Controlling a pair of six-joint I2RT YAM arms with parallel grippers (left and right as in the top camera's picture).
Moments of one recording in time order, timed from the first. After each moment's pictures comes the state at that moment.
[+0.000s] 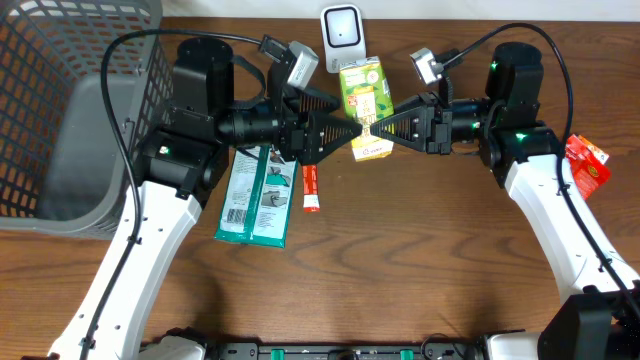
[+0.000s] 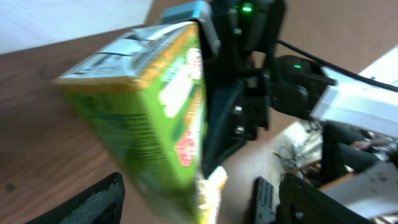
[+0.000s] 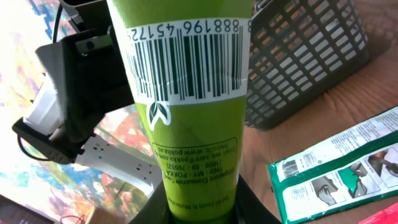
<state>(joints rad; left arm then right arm) -0.30 1.38 1.34 -0.39 1.01 -0.19 0.13 1.55 1.18 -0.07 -1.51 0.38</state>
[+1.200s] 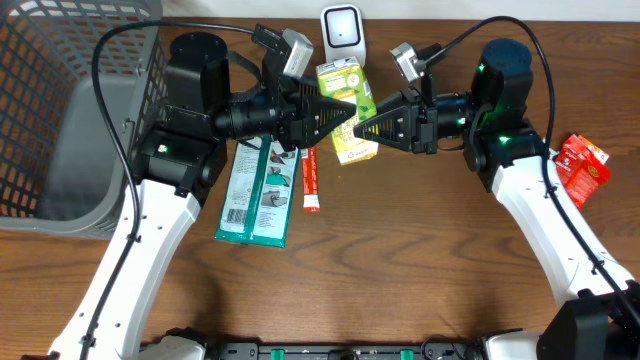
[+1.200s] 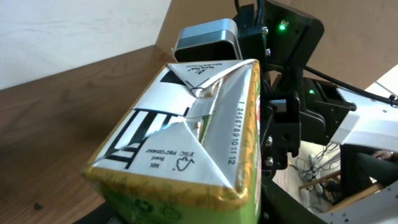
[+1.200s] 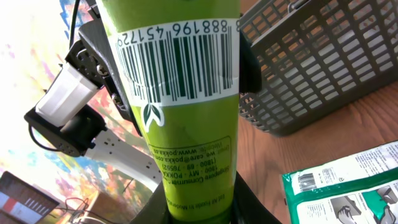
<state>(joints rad) -0.29 1.39 1.34 -0.30 0.98 -0.20 0.21 1.54 1.18 0.17 -1.50 0.56</state>
